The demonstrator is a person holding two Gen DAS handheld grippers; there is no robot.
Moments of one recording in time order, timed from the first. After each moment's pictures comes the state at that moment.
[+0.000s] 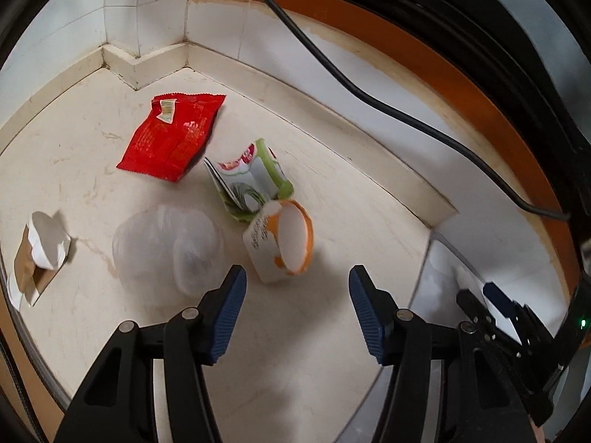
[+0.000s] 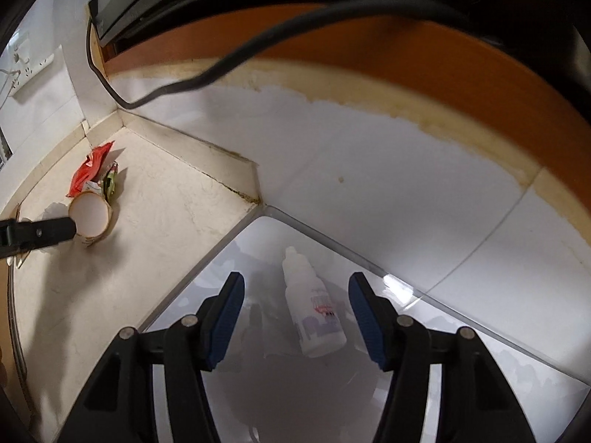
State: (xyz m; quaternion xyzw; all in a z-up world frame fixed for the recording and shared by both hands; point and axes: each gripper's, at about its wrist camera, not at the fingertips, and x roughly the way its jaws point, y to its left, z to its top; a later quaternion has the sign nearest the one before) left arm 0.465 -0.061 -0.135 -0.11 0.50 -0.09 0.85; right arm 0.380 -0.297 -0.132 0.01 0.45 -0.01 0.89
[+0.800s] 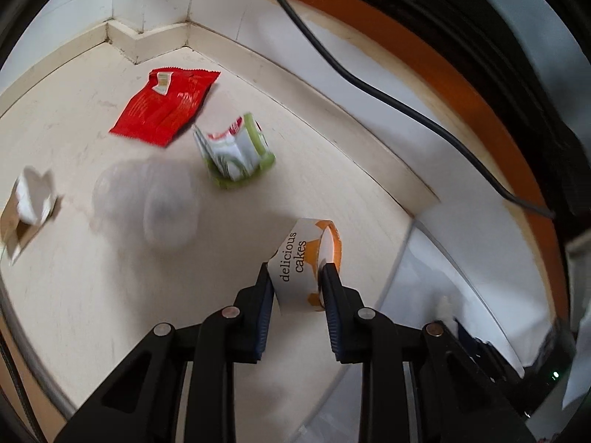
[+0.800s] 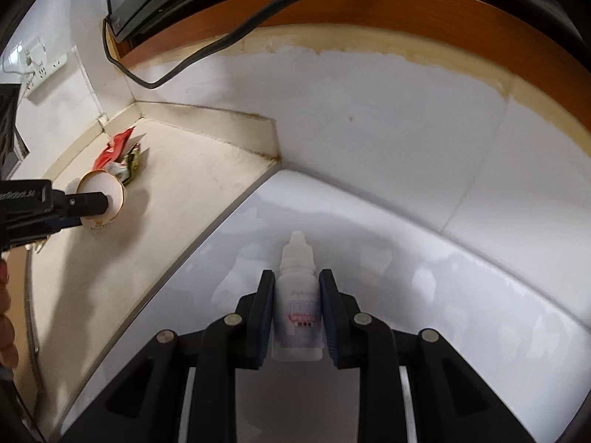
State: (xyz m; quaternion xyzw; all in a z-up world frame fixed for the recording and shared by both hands) left arm 0.443 -0.074 -0.131 -0.16 0.52 -0.11 0.83; right arm 0.340 -0.293 -0.141 0.05 0.46 0.01 0.89
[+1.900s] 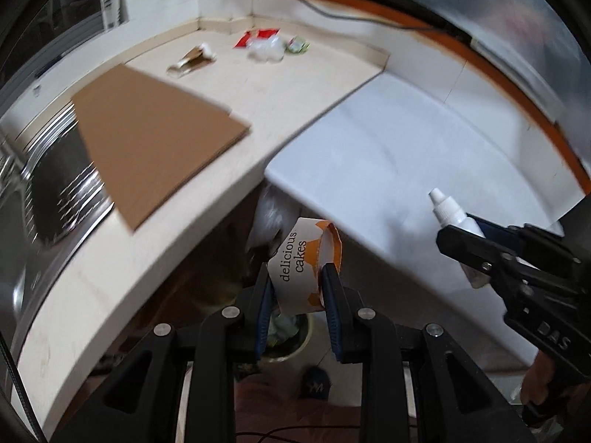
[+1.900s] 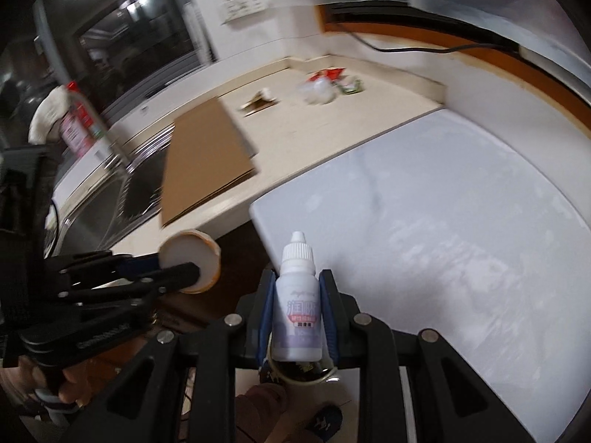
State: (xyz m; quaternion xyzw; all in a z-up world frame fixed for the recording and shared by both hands) left arm 0.058 -0.054 -0.110 -0.05 0.51 -0.03 0.86; right arm 0.066 -0.215 -0.074 0.00 0.46 0.26 0.85
